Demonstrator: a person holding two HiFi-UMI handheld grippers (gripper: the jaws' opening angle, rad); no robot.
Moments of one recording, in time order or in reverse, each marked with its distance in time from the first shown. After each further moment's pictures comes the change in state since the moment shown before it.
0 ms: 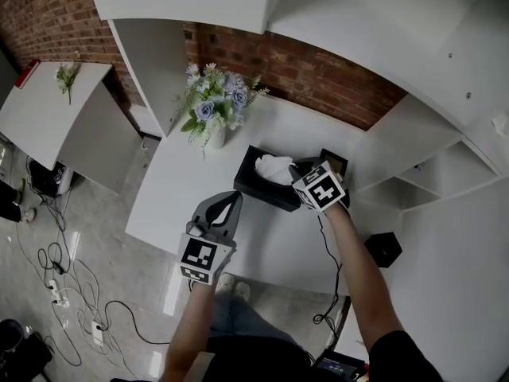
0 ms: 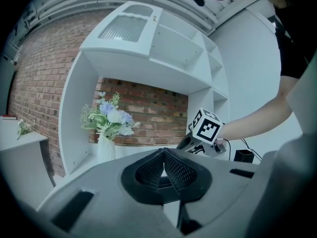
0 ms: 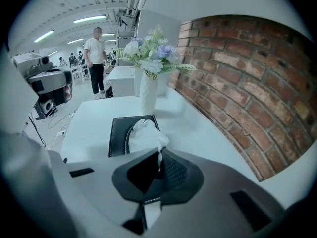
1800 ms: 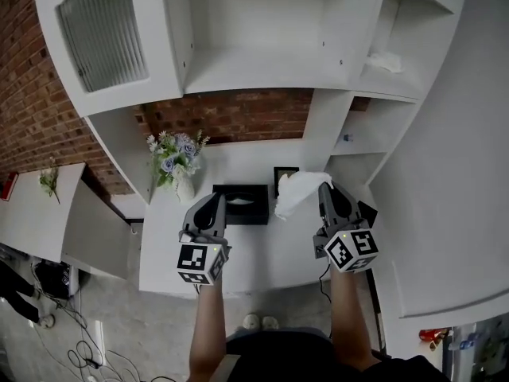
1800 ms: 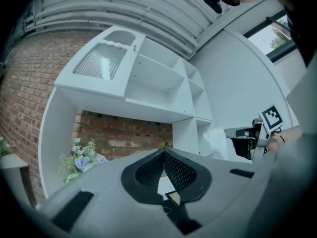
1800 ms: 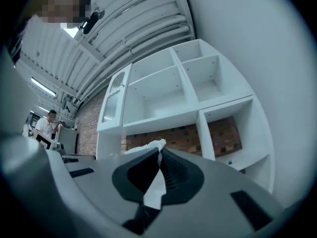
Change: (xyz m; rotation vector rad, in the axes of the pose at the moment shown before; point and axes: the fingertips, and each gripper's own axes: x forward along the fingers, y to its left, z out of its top) left arm -0.017 -0.047 0.115 0.100 -0.258 -0.137; right arm -0.334 0.029 -0.021 0.567 -1.018 -0.656
